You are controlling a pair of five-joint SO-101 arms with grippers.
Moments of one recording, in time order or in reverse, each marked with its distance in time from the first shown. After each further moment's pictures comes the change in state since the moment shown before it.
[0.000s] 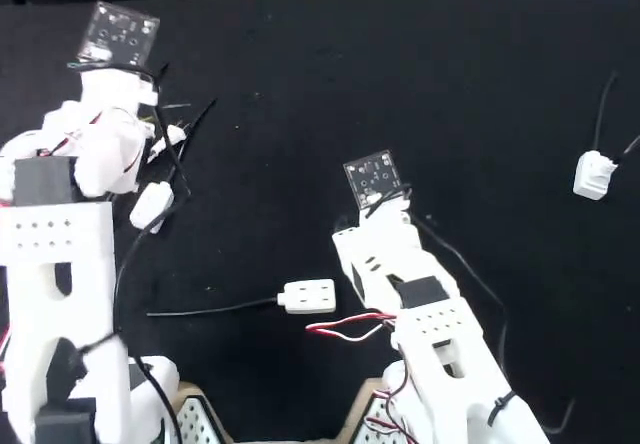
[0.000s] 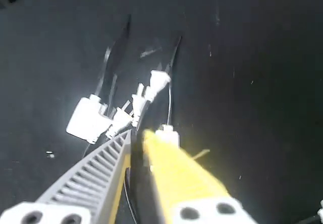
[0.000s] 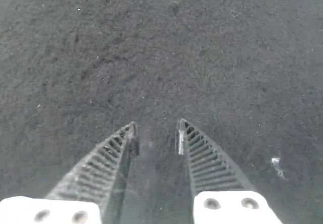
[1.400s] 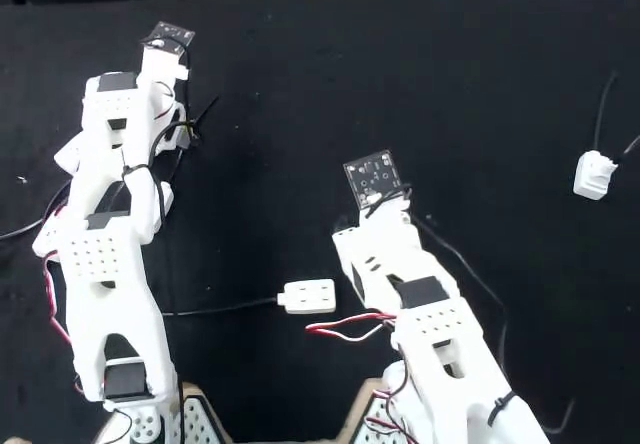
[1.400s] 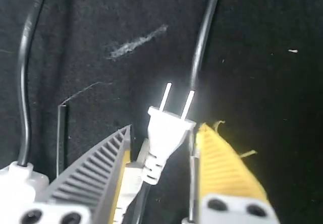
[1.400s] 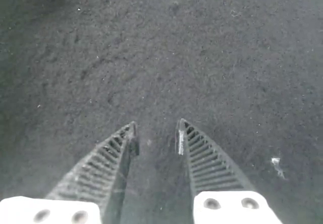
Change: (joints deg) left arm -2.5 73.1 -43.2 -7.9 -2.5; right arm 0.0 0.0 0.0 0.0 0.0
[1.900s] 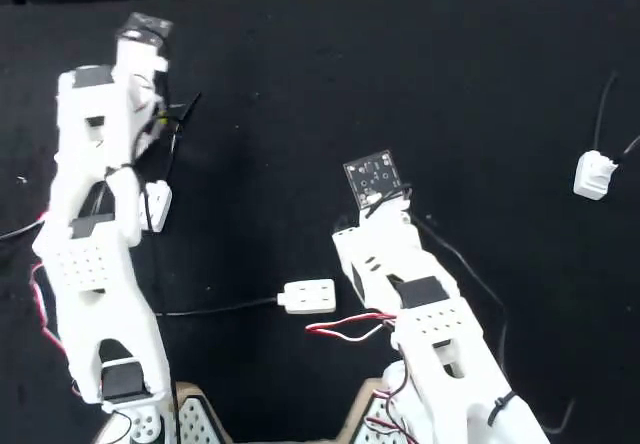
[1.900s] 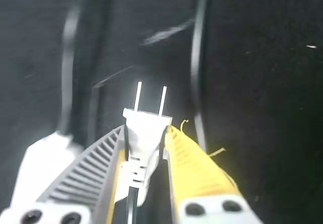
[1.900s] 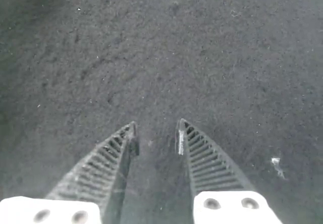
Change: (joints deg) left arm -3.3 -4.7 0.0 3.0 0.1; right arm 0.0 0.0 0.0 0.0 0.0
